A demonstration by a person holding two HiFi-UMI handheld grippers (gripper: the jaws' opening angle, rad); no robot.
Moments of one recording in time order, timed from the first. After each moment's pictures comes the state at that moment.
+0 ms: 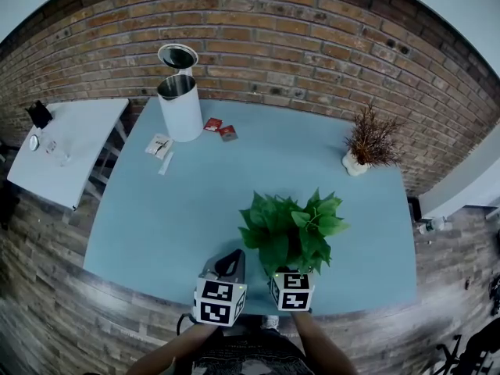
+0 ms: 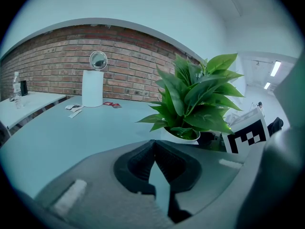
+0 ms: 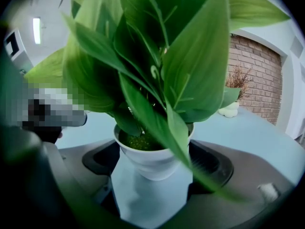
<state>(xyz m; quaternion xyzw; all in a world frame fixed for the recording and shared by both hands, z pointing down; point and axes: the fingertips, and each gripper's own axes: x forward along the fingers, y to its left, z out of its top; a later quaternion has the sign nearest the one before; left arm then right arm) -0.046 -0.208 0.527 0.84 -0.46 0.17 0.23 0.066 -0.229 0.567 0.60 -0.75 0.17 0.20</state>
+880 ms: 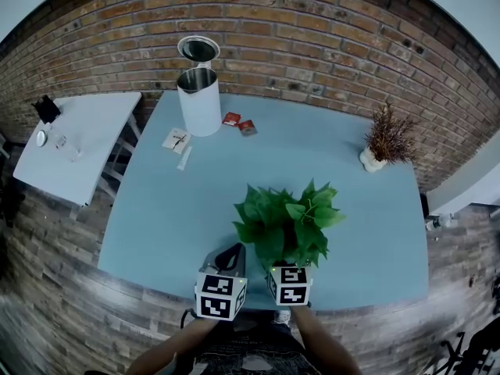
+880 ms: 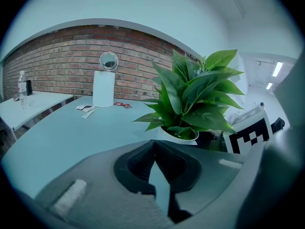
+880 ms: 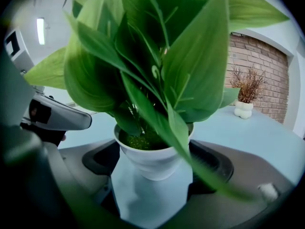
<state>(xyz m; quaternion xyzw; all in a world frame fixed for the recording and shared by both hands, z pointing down) -0.107 -0.215 0.530 0.83 -0.47 0.17 0.23 -0.007 -0.239 0.565 0.59 -0.77 0.17 0.20</state>
